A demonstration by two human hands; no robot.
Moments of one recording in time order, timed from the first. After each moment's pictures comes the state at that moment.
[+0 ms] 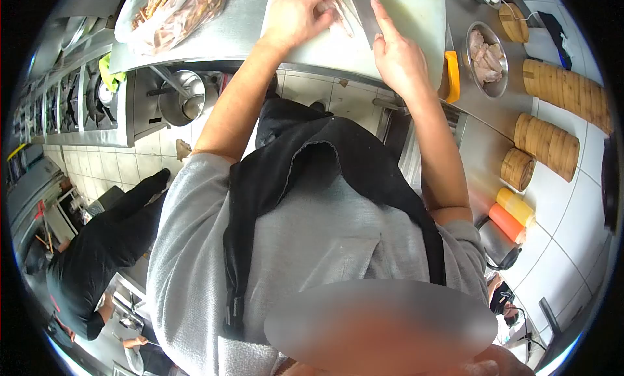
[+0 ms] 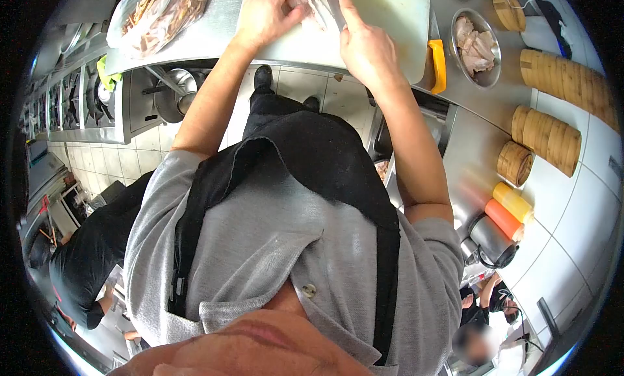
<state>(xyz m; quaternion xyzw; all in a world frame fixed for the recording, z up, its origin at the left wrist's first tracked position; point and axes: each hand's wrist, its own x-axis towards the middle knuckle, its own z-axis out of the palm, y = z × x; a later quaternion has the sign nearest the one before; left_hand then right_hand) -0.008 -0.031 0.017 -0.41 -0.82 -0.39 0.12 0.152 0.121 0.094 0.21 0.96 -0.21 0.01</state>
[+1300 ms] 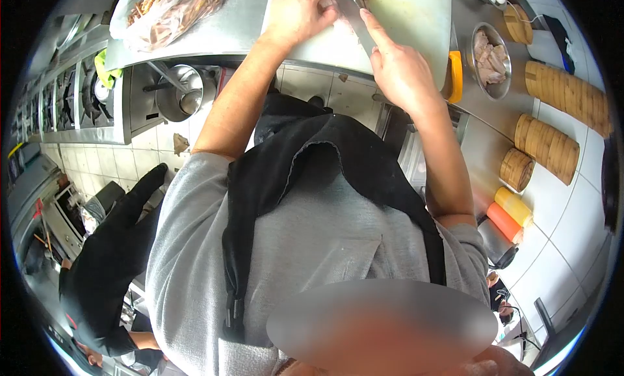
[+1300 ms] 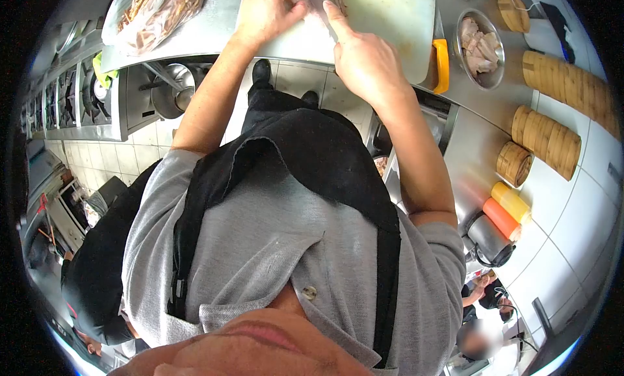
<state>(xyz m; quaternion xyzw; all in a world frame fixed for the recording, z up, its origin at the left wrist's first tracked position) -0.012 -0.026 0.009 -0.41 -0.81 -0.40 0.16 0.158 0.105 0.118 0.12 0.98 -0.14 0.10</state>
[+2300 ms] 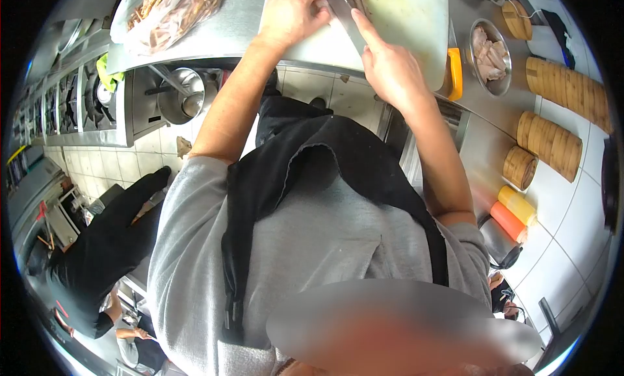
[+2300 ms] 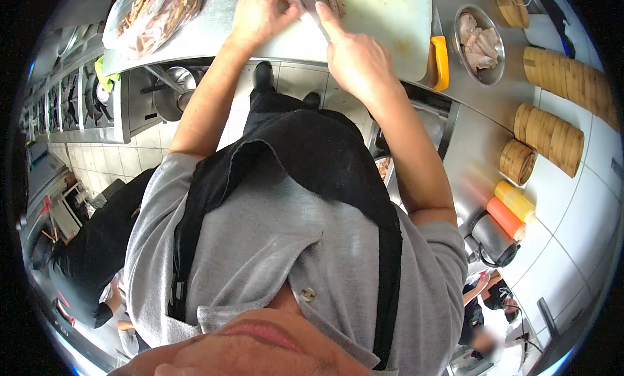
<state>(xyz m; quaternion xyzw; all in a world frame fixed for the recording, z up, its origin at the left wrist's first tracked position) -0.010 -0.036 0.028 -0.42 -0.83 -0.36 0.12 0.158 0.105 0.096 0.12 0.98 -0.15 0.07</state>
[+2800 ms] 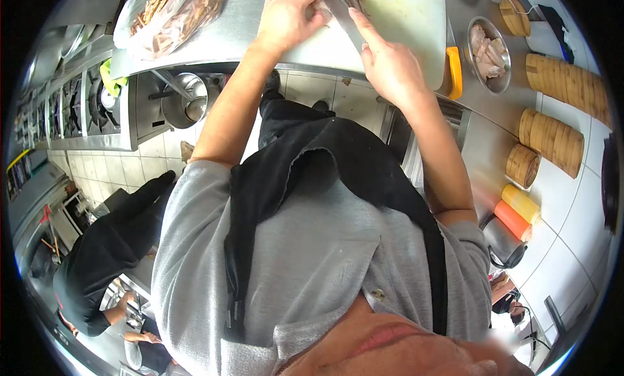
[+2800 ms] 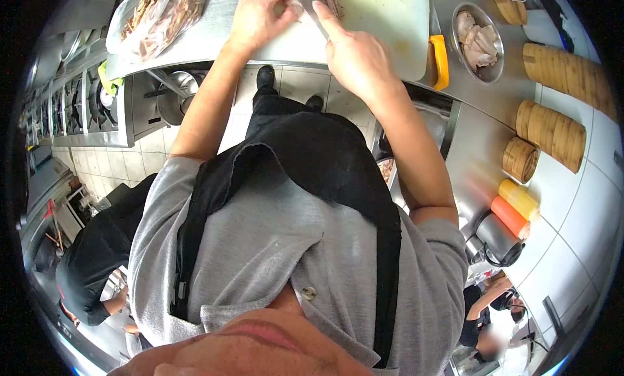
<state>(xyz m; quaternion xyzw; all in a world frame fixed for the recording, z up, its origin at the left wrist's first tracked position) -0.011 -0.039 0.028 -0.43 -0.83 -0.35 0.11 0.158 0.108 0.101 0.12 0.98 -0.15 0.05</state>
